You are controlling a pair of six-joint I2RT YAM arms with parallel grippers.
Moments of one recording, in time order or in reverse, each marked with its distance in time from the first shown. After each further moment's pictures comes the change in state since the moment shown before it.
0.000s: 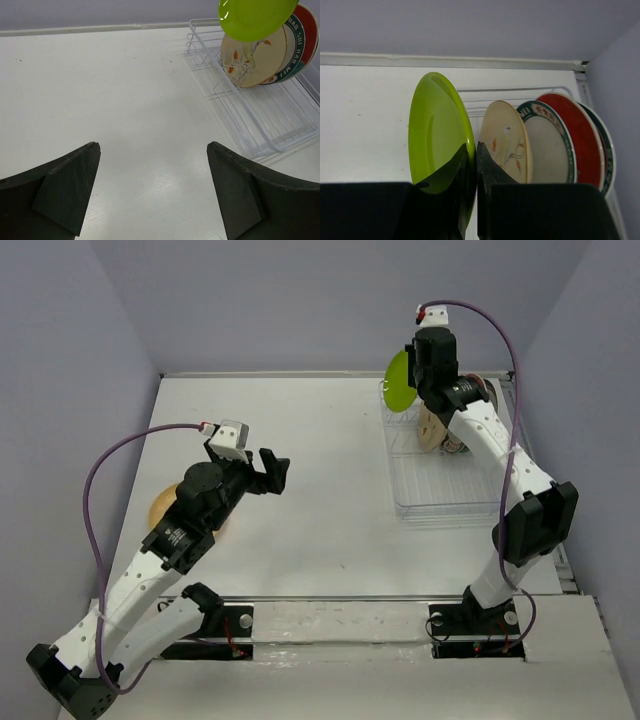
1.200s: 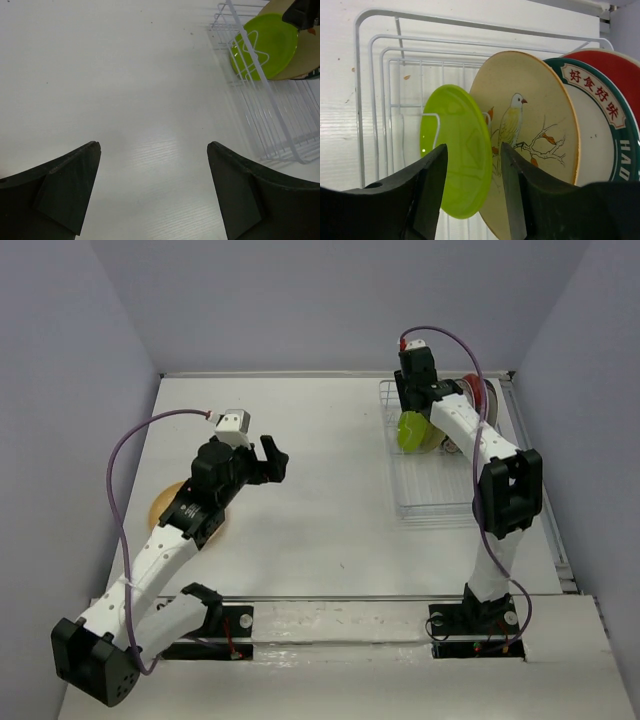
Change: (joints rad) left arm 0.151 0.167 -0.010 0.004 0.120 -0.077; right arm -0.061 0.253 0.020 -0.104 0.050 -0.105
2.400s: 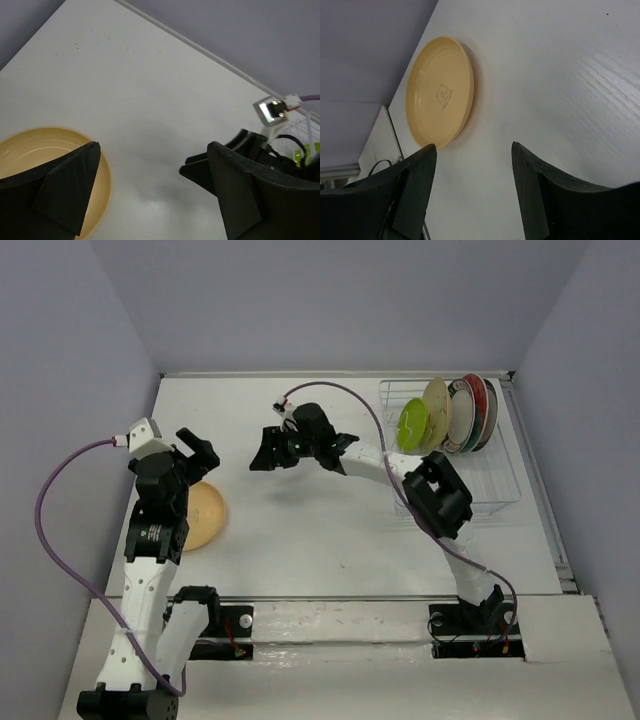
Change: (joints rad) left arm 0.424 -0.189 -0.003 -0.156 -0.176 -0.156; right arm 0.457 0.244 -0.050 0.560 -0.988 0.652
